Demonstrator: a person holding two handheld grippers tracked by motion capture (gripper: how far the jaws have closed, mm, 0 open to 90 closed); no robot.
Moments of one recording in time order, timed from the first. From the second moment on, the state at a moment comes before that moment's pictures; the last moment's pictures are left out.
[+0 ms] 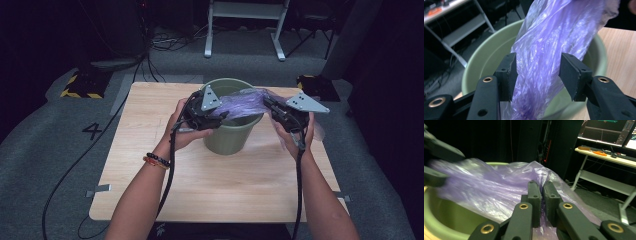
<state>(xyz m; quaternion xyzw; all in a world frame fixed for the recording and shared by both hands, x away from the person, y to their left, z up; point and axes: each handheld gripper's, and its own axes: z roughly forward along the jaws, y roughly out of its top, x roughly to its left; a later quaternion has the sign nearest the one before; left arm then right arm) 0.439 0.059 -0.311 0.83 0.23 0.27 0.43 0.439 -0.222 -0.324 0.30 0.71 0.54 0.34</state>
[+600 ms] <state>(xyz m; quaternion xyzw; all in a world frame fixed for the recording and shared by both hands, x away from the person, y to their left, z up) 0.440 0.040 -0.313 0.83 0.20 0.24 0.46 0.432 -0.208 -0.338 0.28 0.73 0.53 0.33</state>
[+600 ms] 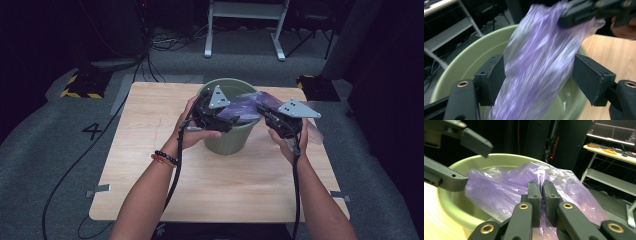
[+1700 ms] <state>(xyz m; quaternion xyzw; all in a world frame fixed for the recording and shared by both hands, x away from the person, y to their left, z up) 0.448 0.022 -0.328 0.85 0.18 0.22 0.45 0.407 -0.200 -0.342 0.24 0.74 0.54 0.31</state>
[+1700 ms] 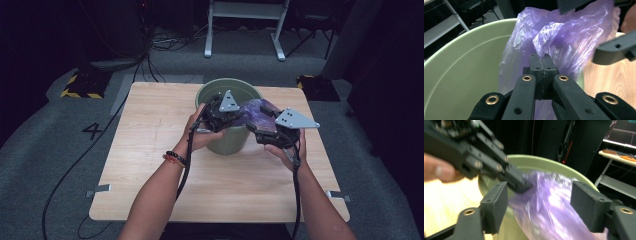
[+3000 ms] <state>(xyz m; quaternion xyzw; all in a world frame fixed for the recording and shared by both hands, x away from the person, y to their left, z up) 0.468 0.078 -0.334 0.81 0.26 0.22 0.47 0.399 -0.276 -0.393 0.29 0.75 0.50 0.32</state>
